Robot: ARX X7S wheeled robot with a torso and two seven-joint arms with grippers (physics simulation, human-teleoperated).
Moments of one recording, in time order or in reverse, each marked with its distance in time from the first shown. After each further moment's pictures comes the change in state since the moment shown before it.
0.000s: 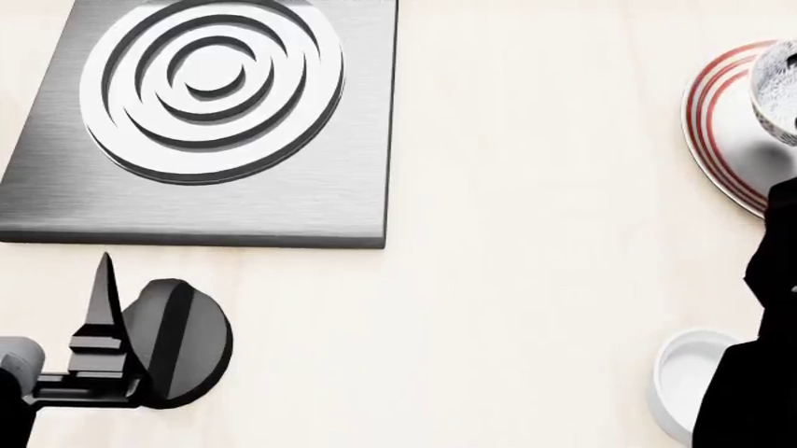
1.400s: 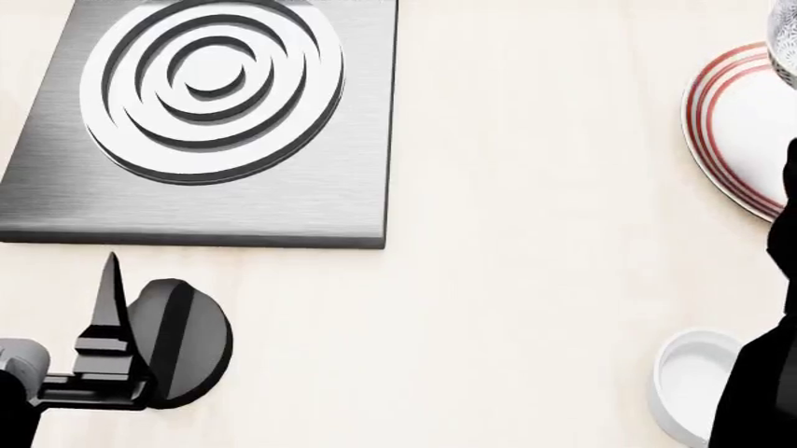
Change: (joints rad) left arm -0.001 0.013 0.001 0.023 0.013 -0.024 0.011; right arm 0.048 0.029 -0.395 -0.012 0.391 -0.007 0.064
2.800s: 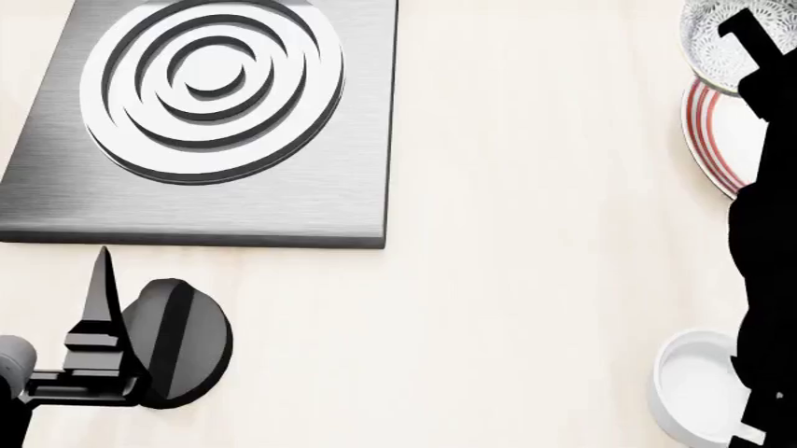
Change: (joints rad) left arm 0.003 0.011 -0.028 0.021 -0.004 -0.015 0.014; right arm -0.405 -0.089 -0.085 -0.894 0.199 0.422 0.109
